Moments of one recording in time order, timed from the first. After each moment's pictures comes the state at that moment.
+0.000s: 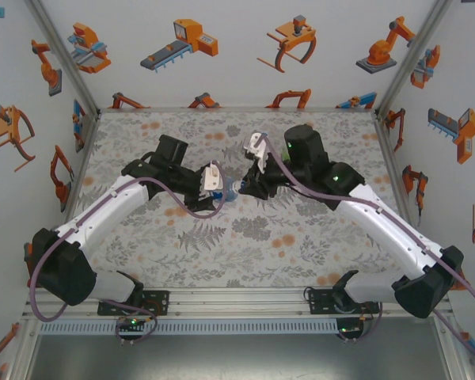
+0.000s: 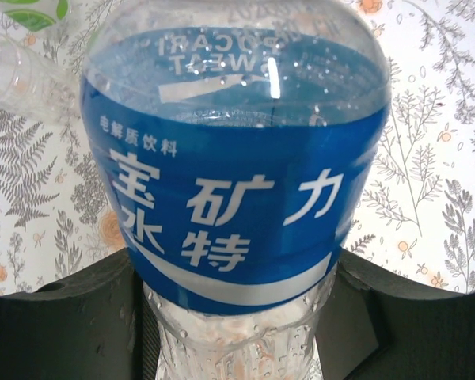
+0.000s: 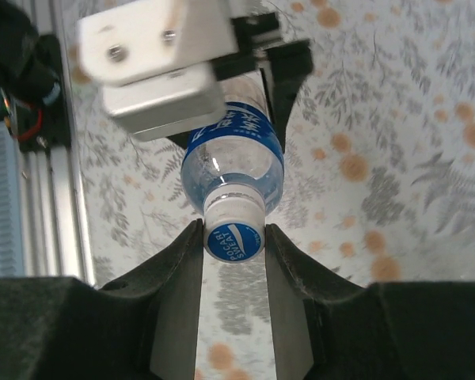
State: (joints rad) left arm -0.57 1.38 1.15 -0.70 0.70 1.00; right arm 0.71 1.27 1.29 -0.52 -0.53 -0.20
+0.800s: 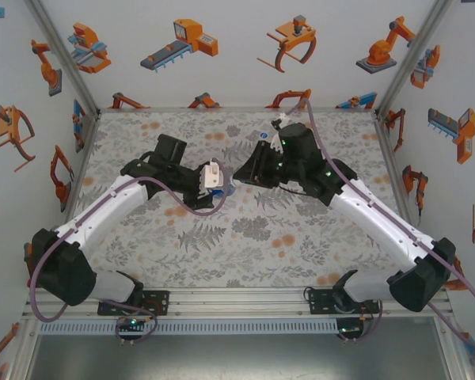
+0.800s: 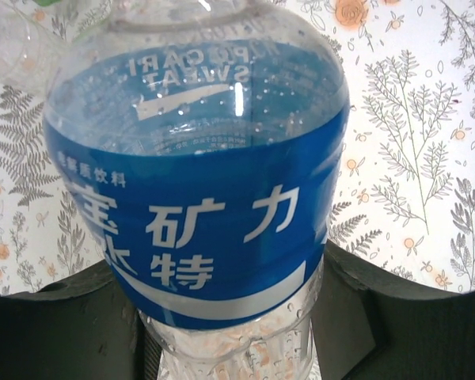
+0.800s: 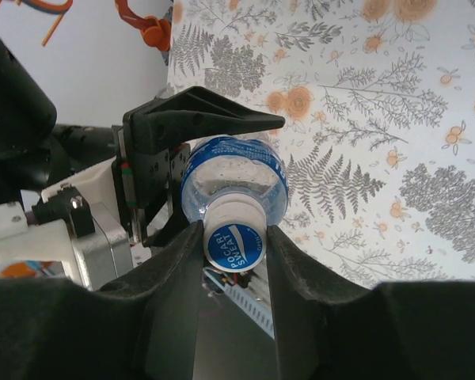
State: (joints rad) left arm -0.56 1.38 1.15 -0.68 0.67 0.97; right arm 0.70 1.32 1.32 -0.53 -0.26 0.83
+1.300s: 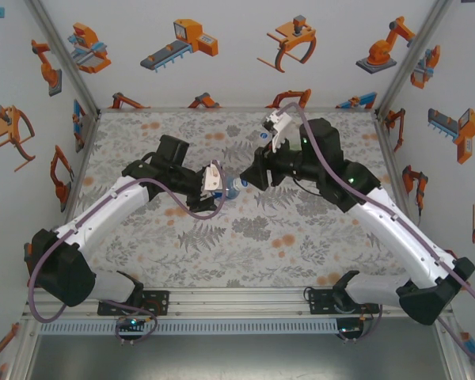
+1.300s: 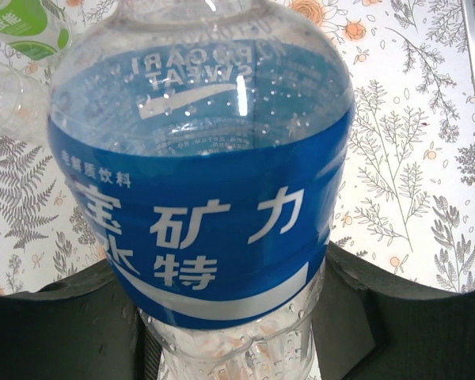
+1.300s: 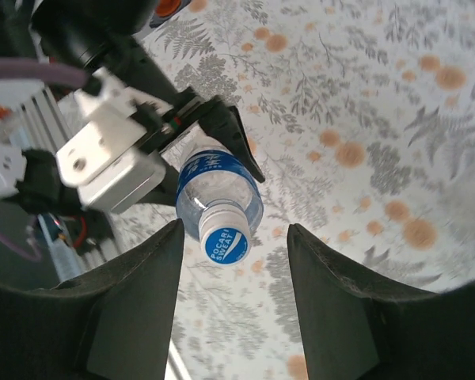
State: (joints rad) left arm -0.58 1.38 1.15 -0.68 0.75 0.99; right arm 0.70 1.21 1.37 -0.51 -0.41 0.03
